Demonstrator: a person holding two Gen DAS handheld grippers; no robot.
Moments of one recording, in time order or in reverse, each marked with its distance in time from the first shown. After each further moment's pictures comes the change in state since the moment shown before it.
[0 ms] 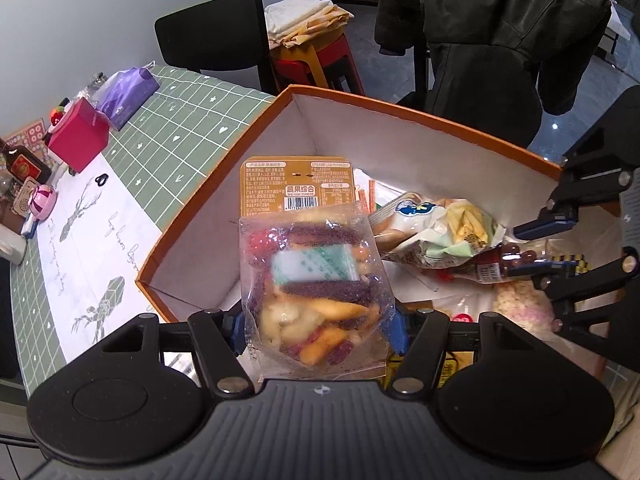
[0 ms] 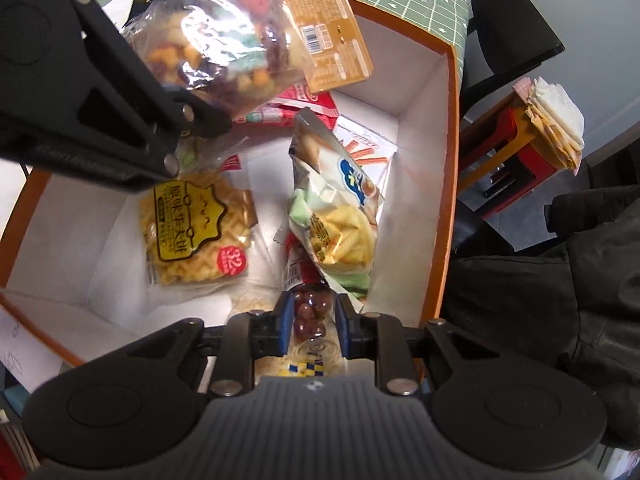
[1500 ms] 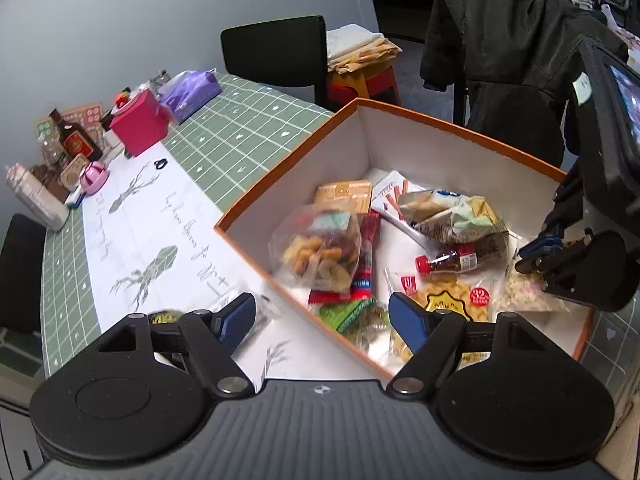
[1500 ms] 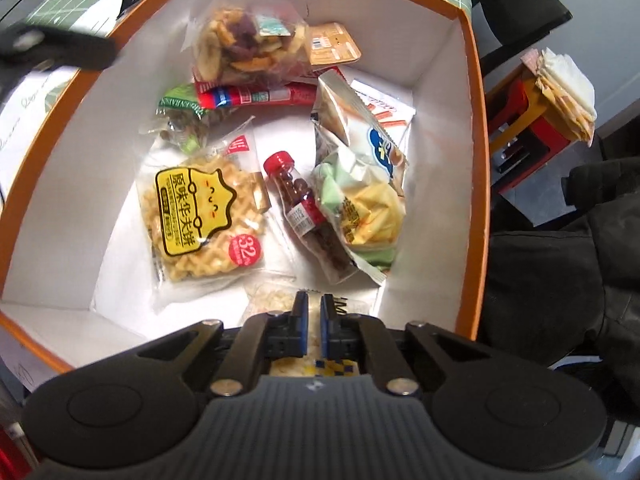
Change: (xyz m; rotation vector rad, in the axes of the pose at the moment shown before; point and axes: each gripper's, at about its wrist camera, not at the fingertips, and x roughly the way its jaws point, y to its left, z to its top) left arm -0.062 0.017 -0.054 -0.147 -0.097 0.072; right arm 0.013 0.008 -0.004 0.045 0.047 0.049
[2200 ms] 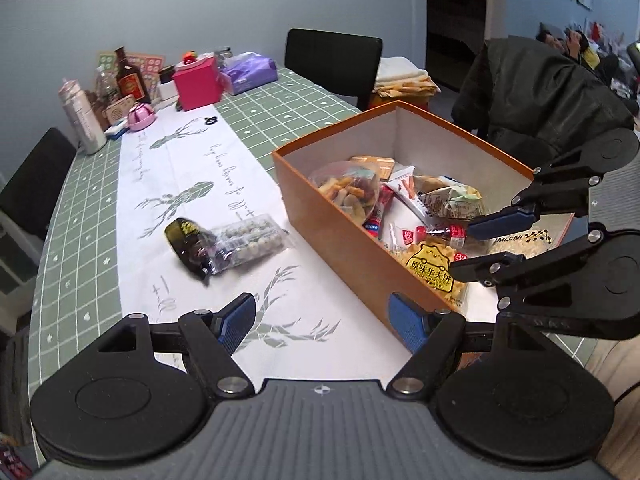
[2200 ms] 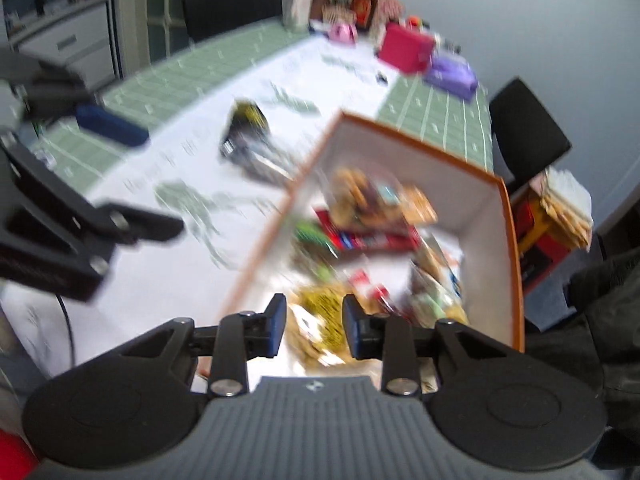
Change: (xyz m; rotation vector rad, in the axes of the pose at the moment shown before) left arm -0.066 0.021 -0.091 -0.261 -0.084 -0.009; right arm -0.098 0.101 -0.017 -0.063 -0.427 0.042
